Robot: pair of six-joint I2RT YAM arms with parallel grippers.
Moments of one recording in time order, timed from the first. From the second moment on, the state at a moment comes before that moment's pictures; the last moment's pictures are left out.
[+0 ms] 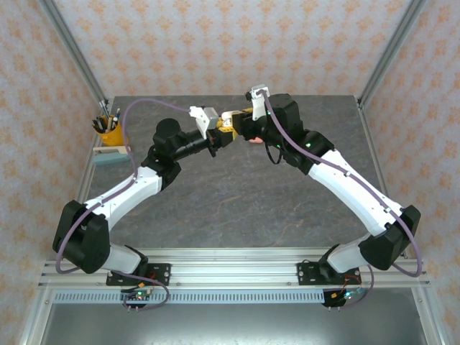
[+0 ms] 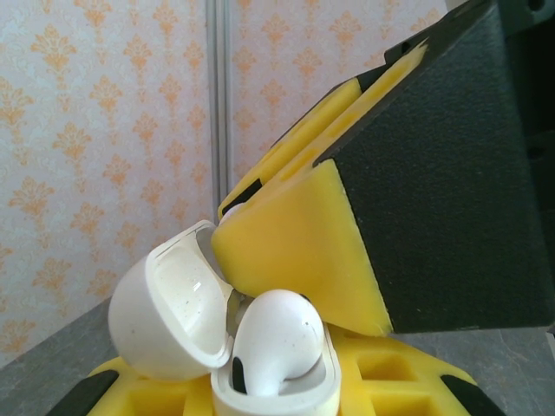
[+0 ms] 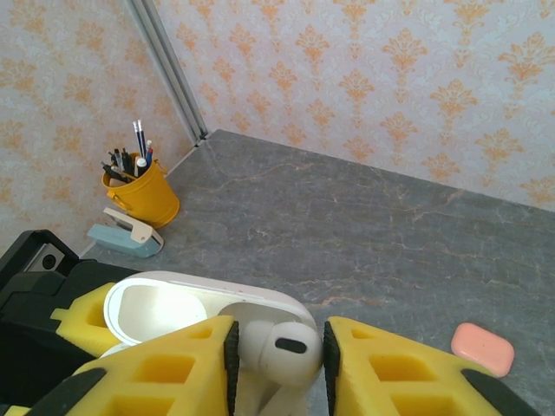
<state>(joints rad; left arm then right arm) -0.44 1.41 0.99 0.51 0.59 -0.07 0.69 1.42 1.51 -0.44 0.03 0.21</state>
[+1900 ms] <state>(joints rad) -0.44 1.41 0.99 0.52 0.58 -0.07 0.57 1.53 1.68 -0.61 -0.08 0.47</state>
